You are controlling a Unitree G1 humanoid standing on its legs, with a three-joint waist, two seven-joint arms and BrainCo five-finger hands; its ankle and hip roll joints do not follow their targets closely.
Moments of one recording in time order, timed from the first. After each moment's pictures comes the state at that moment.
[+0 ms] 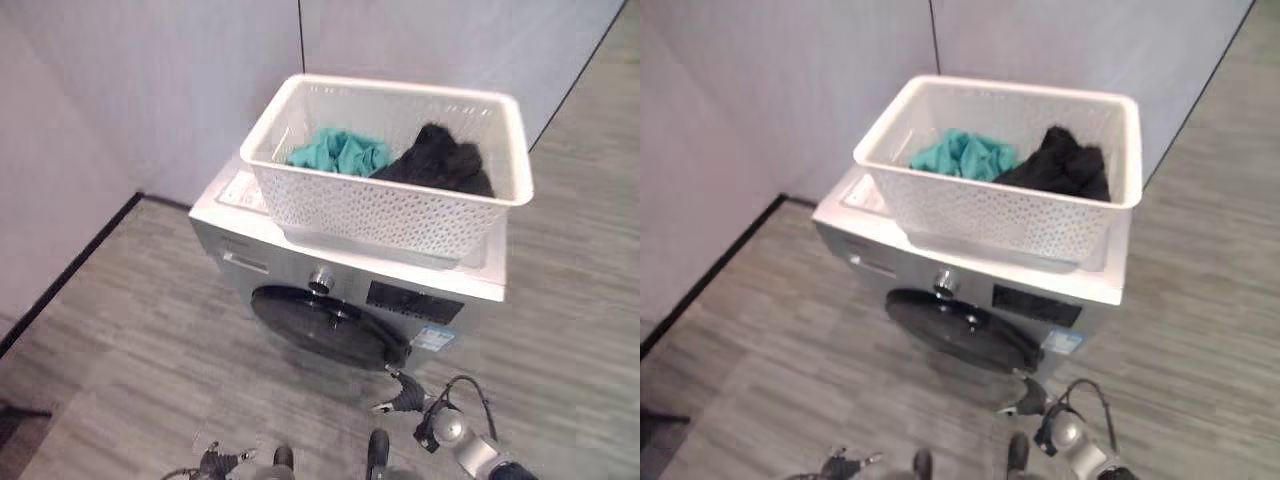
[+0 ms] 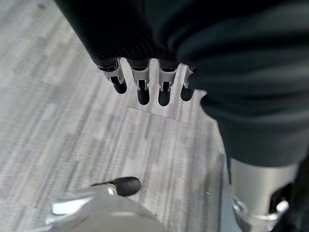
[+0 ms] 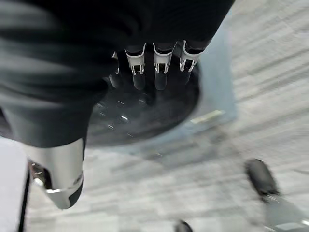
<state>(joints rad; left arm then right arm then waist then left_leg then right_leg) -0.08 0.15 -0.11 1.24 -0.07 -0.06 0.26 -0.04 -0.45 0.53 0.59 -0.21 -0.02 -0.04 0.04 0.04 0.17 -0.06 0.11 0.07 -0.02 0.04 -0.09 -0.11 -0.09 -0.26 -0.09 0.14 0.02</state>
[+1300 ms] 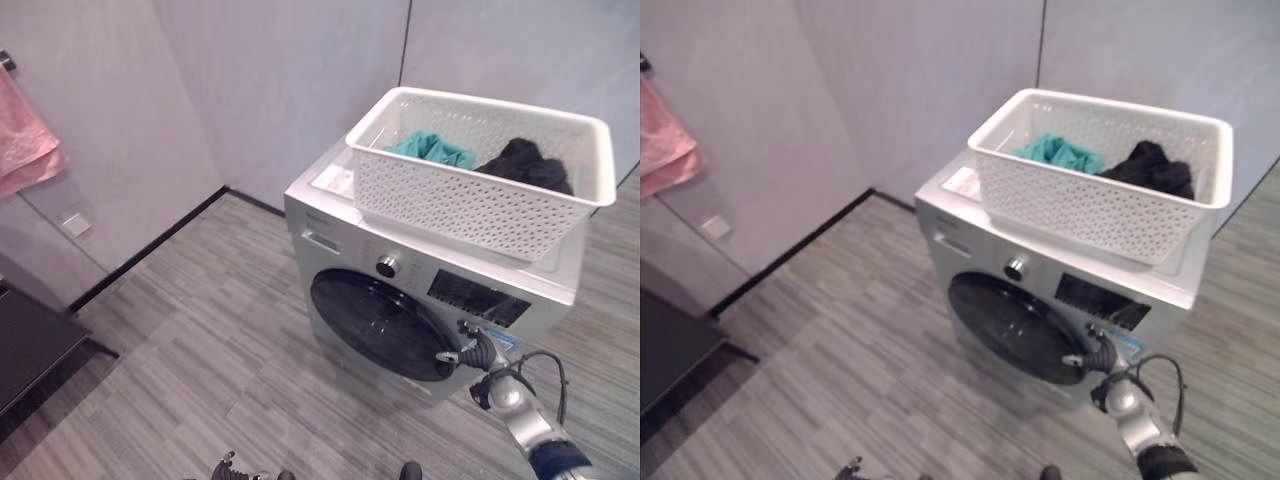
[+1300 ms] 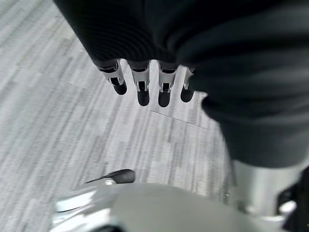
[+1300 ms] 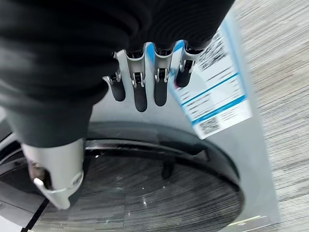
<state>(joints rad) 0.08 0.15 -0.22 1.14 0.09 -0.08 0.19 -0.15 -0.52 0.22 0.64 -0.24 0.02 -0.22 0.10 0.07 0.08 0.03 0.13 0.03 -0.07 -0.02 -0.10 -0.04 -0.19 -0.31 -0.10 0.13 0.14</state>
